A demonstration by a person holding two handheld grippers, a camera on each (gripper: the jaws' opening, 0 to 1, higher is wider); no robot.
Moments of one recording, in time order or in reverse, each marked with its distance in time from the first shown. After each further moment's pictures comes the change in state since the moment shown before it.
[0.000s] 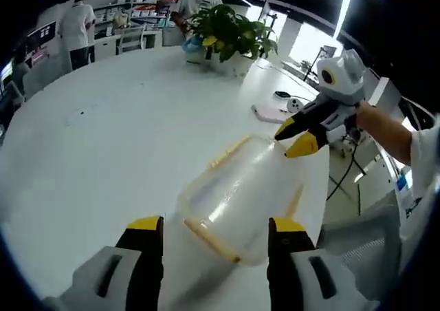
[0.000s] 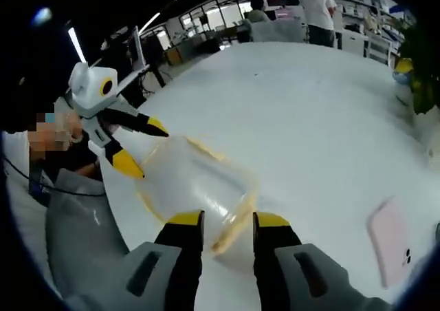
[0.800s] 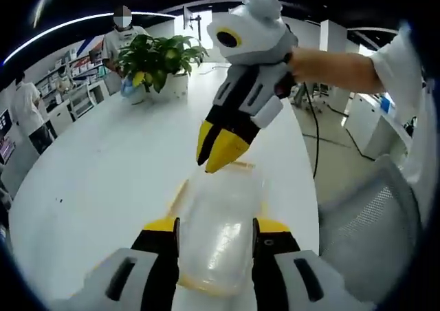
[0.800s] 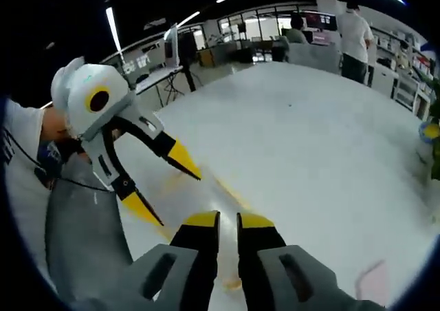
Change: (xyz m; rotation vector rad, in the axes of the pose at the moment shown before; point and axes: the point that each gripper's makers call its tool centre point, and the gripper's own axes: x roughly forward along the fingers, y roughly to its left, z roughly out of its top) left arm 0.012 -0.055 0.032 0.443 -0.061 -0.110; right arm 0.021 0.037 0.051 -0.220 -0.036 0.109
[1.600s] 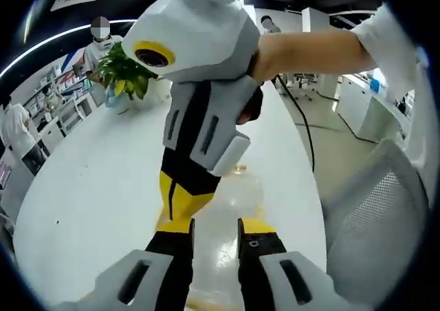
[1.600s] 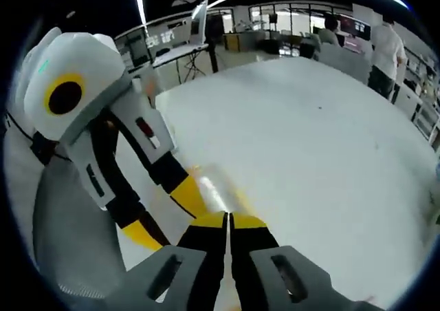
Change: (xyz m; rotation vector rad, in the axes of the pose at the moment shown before) left arm 0.020 -0.004 0.005 0.109 0.007 -0.029; right arm 0.041 0.006 0.002 -0.162 0.102 0.065
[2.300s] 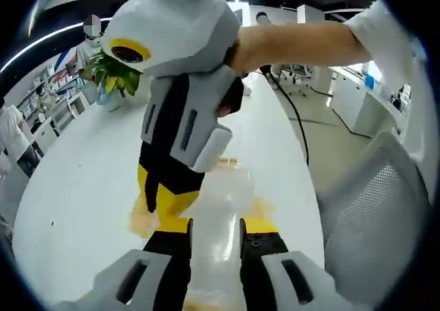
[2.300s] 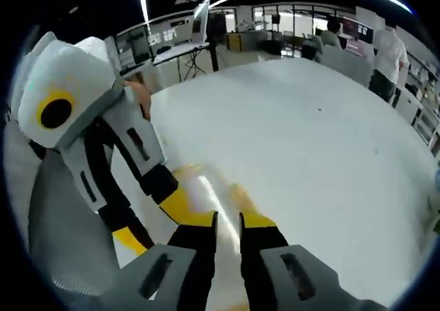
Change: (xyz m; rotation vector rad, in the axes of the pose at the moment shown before) left arm 0.004 -0.017 -0.006 0.021 0.009 -0.034; right arm 0.003 -0.002 -0.001 -0.032 0.002 -0.007
